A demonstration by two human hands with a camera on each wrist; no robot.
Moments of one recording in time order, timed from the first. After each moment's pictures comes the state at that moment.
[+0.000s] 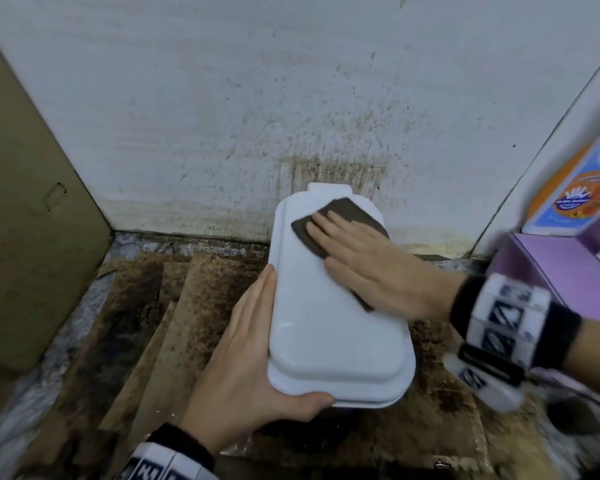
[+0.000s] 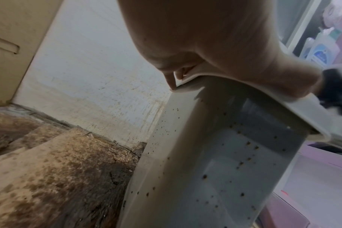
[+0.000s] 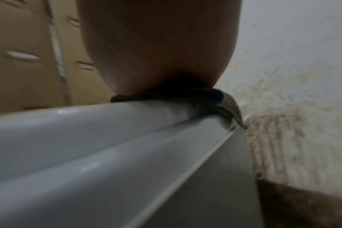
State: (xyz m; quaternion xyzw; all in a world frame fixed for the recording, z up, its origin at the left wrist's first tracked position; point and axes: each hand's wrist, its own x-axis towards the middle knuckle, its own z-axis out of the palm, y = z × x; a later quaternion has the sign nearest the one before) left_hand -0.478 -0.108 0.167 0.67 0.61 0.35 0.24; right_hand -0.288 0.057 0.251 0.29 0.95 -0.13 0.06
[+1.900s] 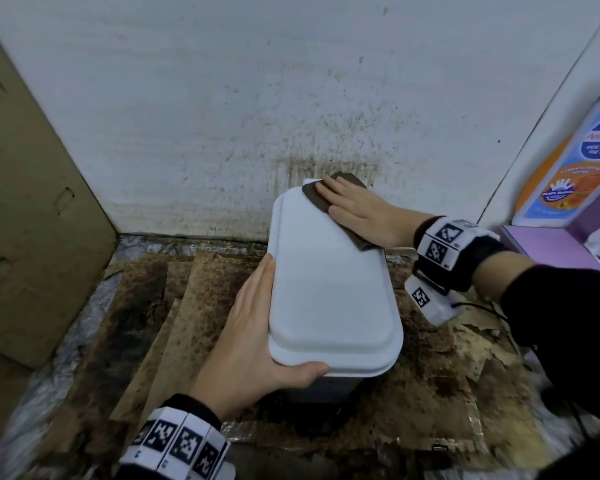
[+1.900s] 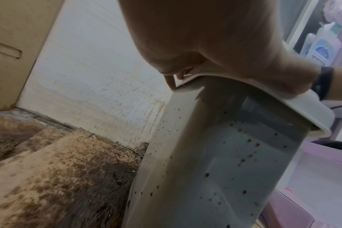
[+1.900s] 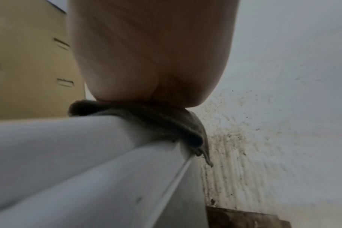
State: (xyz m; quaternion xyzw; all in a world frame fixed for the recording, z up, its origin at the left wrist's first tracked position) left_hand -0.477 -0.110 0.170 0.66 0.61 0.35 0.25; right_hand -0.297 0.126 0.246 0.35 0.92 -0.14 0.04
